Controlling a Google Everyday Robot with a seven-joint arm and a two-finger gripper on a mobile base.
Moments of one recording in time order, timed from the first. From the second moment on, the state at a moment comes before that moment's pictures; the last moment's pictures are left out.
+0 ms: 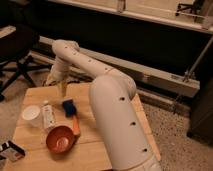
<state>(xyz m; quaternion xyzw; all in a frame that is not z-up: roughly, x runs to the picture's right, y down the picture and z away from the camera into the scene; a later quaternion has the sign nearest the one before) -0.291 -0.002 0.818 -0.33 -0.37 -0.30 0.82</state>
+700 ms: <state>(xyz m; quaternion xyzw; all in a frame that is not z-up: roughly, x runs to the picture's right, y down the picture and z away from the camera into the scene) -0.310 0.020 0.786 -0.32 -0.38 -0.36 0.79</state>
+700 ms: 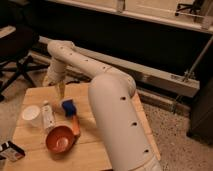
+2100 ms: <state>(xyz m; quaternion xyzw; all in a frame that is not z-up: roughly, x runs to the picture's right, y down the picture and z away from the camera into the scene) -0.449 0.186 0.549 -0.37 -0.63 -0.54 0.42</state>
